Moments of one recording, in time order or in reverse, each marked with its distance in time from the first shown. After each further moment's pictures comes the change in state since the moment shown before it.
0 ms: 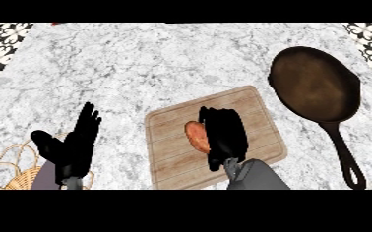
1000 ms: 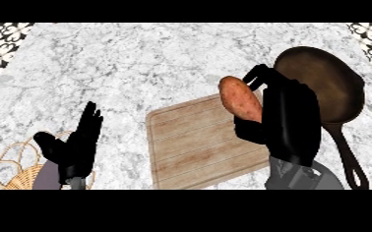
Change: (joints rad) left arm 0.000 -0.022 -0.002 0.000 -0.021 -0.005 -0.024; right arm -0.040 -0.024 -0.244 -0.427 0.166 -0.048 0.153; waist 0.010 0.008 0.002
